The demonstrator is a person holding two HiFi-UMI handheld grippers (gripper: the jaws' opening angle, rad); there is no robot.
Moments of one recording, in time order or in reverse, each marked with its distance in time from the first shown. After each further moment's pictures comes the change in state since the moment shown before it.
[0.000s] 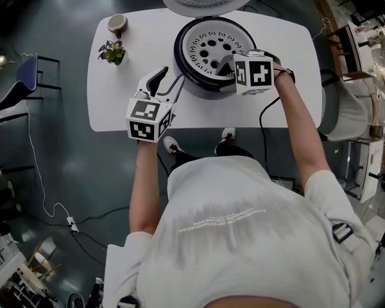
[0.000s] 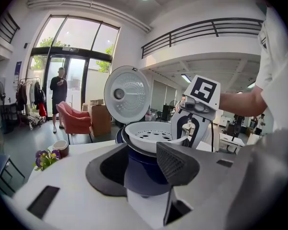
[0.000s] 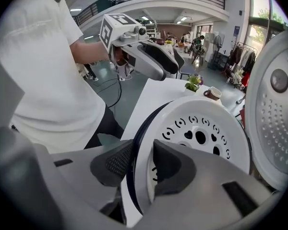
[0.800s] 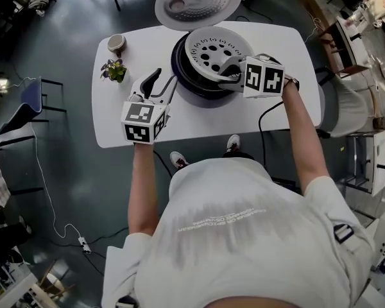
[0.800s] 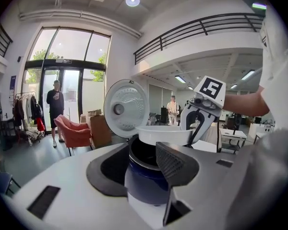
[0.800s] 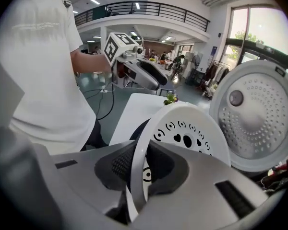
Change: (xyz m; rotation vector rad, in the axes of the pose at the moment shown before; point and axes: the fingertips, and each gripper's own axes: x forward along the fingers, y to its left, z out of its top) left arm -0.009 0.016 0.041 0.119 -0.069 -0.006; right arm -0.049 -0.012 0.019 0.059 -0.180 -0.269
